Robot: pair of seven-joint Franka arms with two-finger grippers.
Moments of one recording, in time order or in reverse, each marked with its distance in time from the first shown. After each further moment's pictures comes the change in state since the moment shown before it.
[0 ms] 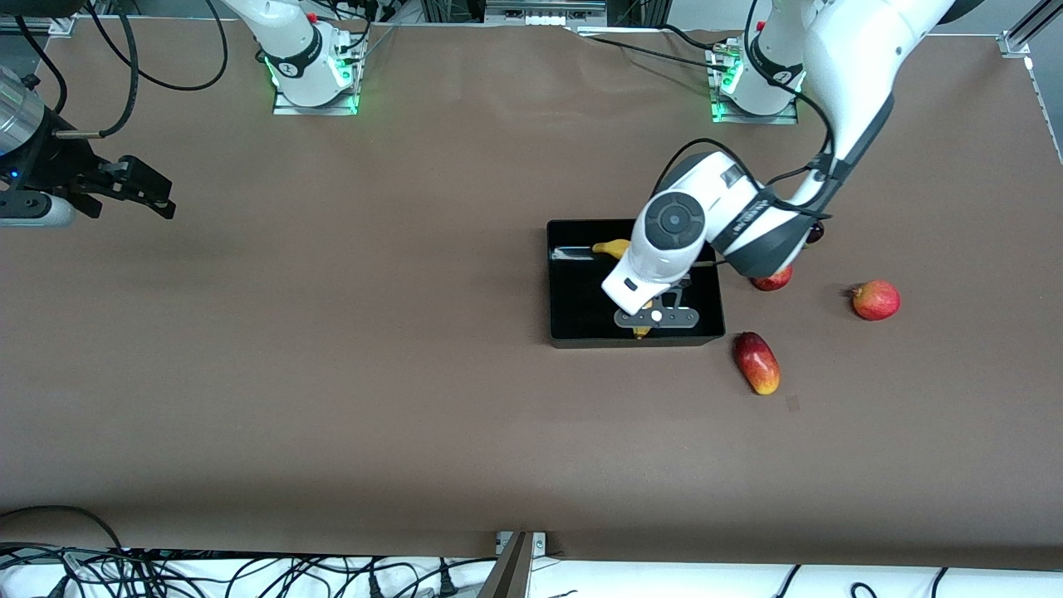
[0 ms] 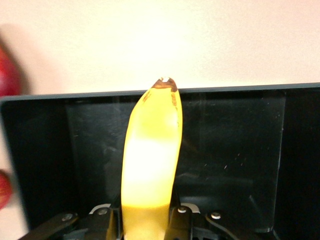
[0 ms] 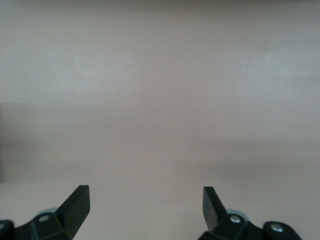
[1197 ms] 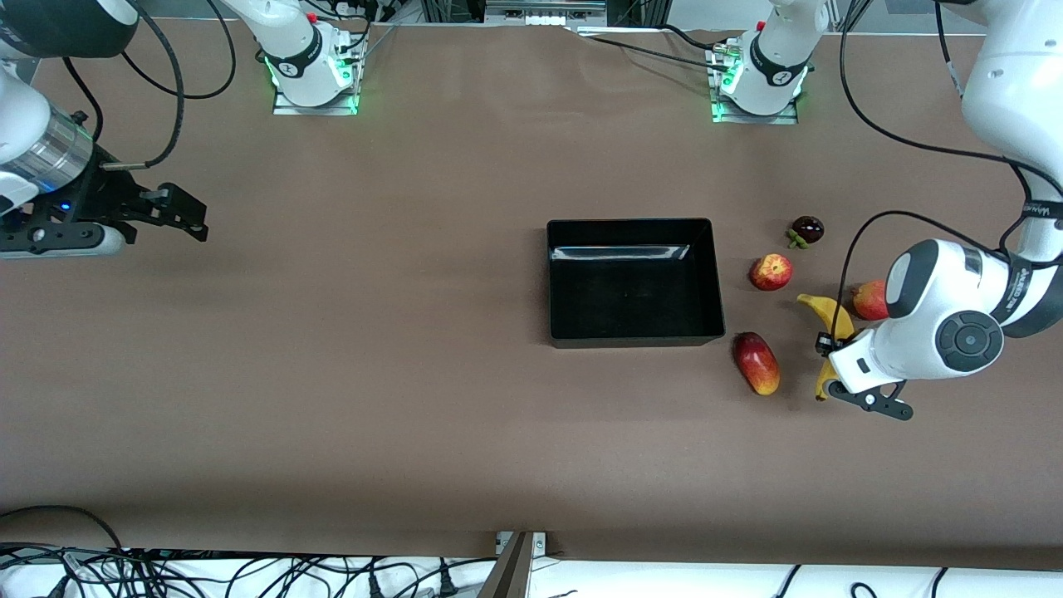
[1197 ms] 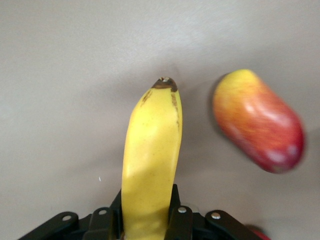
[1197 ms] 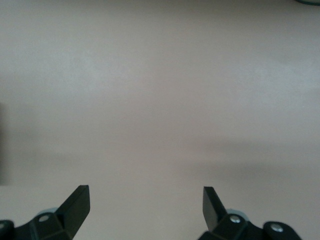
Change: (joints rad) left arm 0.414 0.125 0.138 0.076 0.104 0.073 0.836; right arm 0.043 0.068 0.014 0.000 0.001 0.062 -0.002
